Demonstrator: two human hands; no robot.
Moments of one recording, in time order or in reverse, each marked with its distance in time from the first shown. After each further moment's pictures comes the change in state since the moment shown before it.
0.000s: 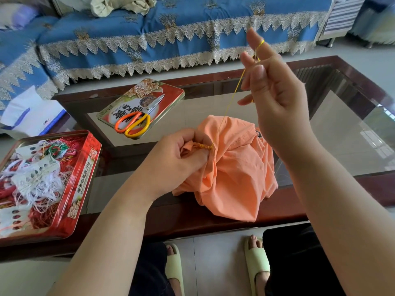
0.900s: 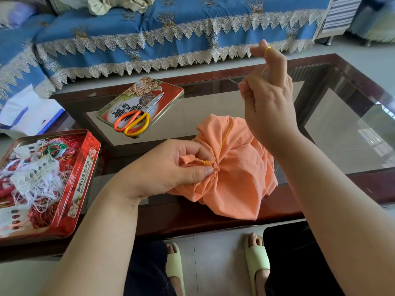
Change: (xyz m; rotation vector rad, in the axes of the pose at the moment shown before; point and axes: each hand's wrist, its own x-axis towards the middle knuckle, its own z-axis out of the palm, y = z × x) left_hand -0.004 0.004 -0.016 -0.054 -0.325 -0.093; right_hand 0.002 0.048 0.004 -0.739 0.104 -0.178
